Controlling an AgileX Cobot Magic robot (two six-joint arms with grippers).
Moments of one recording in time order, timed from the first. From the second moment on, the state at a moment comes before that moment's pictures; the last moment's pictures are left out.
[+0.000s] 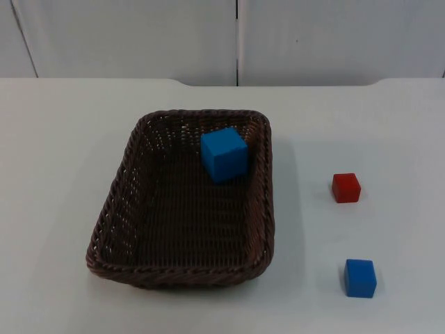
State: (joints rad) right arm 0.41 0.00 -0.52 -0.02 1.08 0.02; left arm -0.11 0.00 -0.50 -0.05 1.07 0.06
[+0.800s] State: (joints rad) right arm 0.09 0.00 -0.52 -0.02 1.08 0.02; left arm -0.11 0.00 -0.50 -0.05 1.07 0.06
